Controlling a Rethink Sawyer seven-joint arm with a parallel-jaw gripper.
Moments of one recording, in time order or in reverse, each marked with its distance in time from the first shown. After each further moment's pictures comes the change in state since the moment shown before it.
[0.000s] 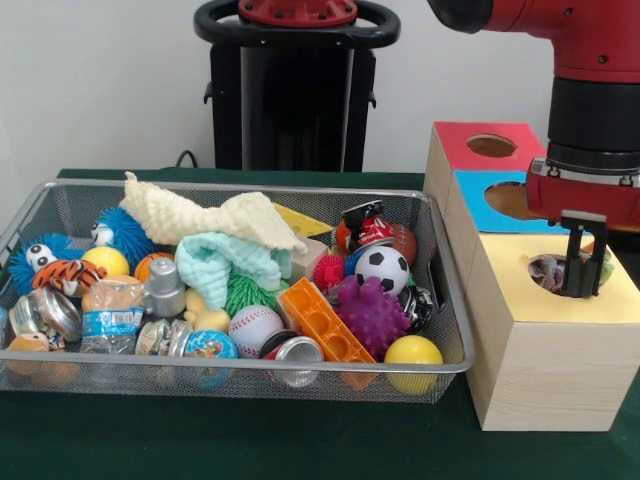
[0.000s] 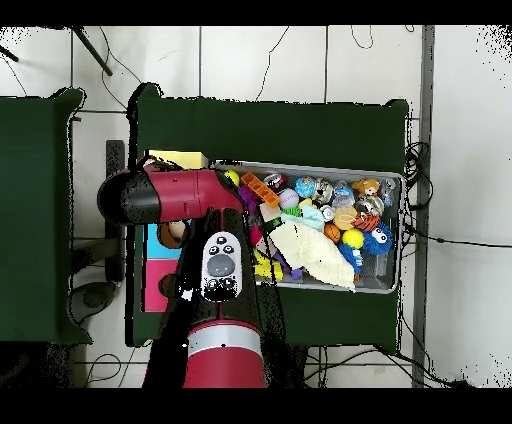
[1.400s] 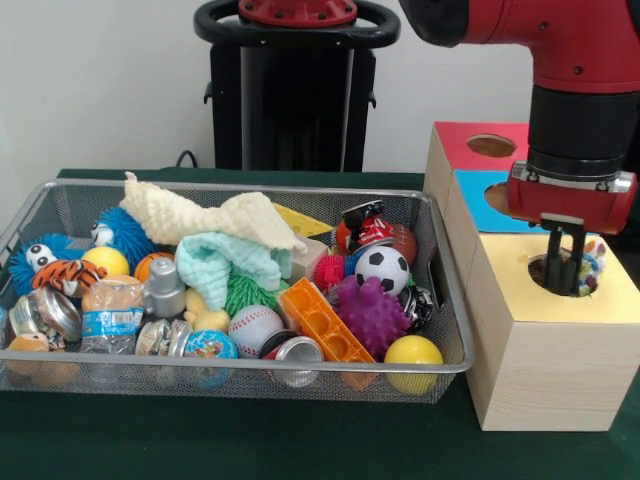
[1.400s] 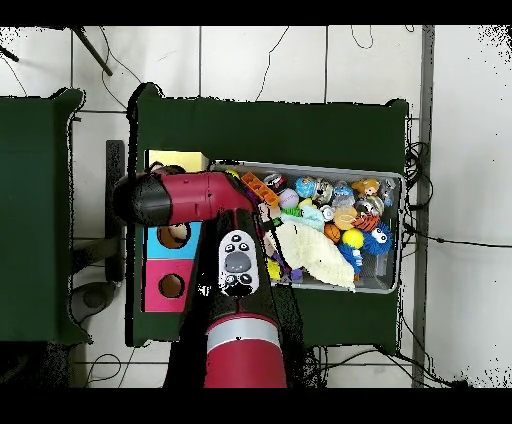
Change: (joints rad) arm -0.057 -0.010 0.059 0.052 -0.033 0.022 0.000
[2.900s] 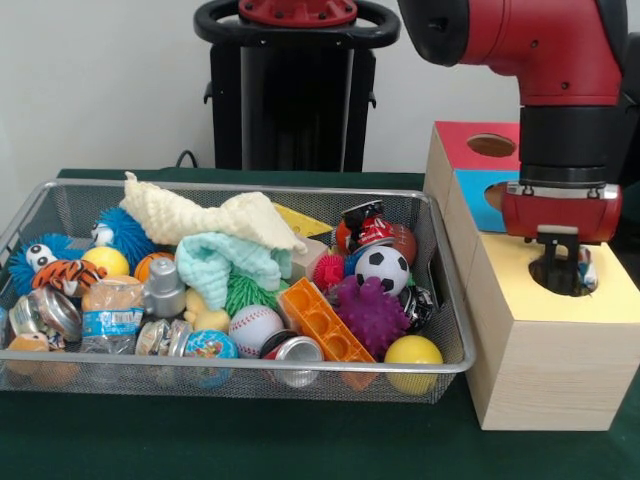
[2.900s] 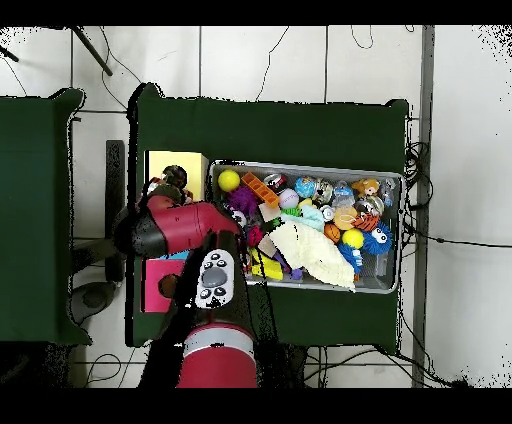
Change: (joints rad) arm 0.083 0.031 -0.076 0.096 -0.061 -0.345 0.000
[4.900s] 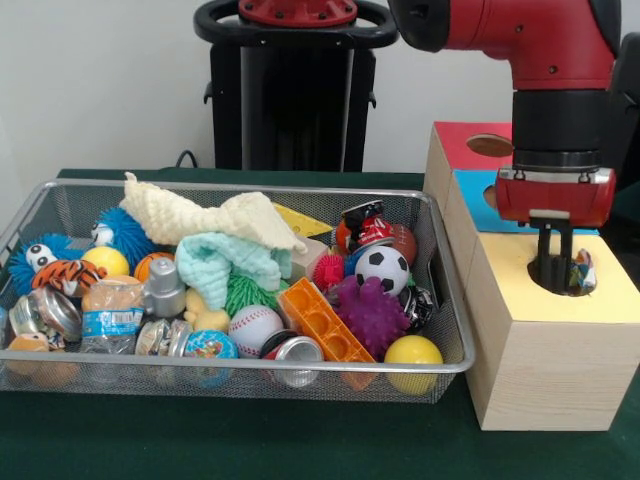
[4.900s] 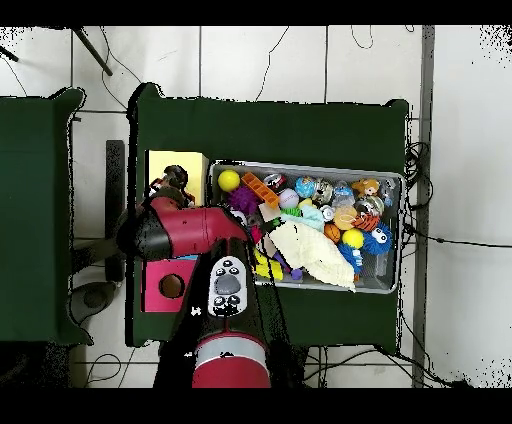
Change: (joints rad) arm -0.041 -0.056 0.032 0.069 0.066 0.021 0.000
